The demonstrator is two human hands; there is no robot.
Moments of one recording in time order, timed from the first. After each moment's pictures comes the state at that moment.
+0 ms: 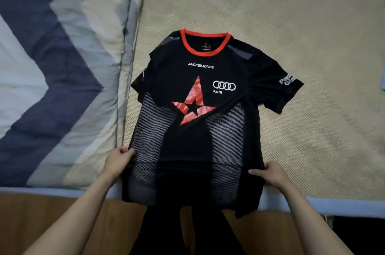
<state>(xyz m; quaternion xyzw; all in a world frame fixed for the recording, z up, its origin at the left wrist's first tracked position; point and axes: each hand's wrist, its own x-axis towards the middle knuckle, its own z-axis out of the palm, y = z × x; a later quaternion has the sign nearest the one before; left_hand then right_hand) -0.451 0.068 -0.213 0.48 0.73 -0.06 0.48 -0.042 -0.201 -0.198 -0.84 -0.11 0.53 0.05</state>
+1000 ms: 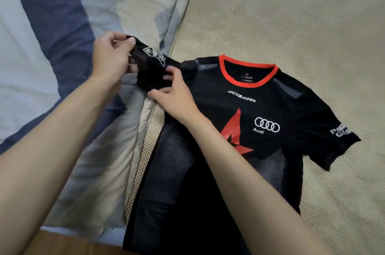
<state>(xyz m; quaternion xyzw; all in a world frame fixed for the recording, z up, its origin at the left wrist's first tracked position) -0.347 0.348 -0.131 0.48 0.64 0.34 0.50 -0.231 0.233 -0.153 -0.68 -0.36 0.53 0.37</state>
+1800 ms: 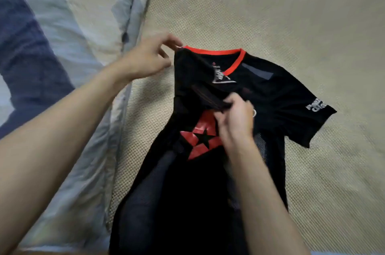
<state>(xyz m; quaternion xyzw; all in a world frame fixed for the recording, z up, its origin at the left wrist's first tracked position) -0.237 0.325 -0.140 0.79 0.38 0.04 0.49 -0.116 0.133 -0.163 -0.61 0.15 0.39 0.67</state>
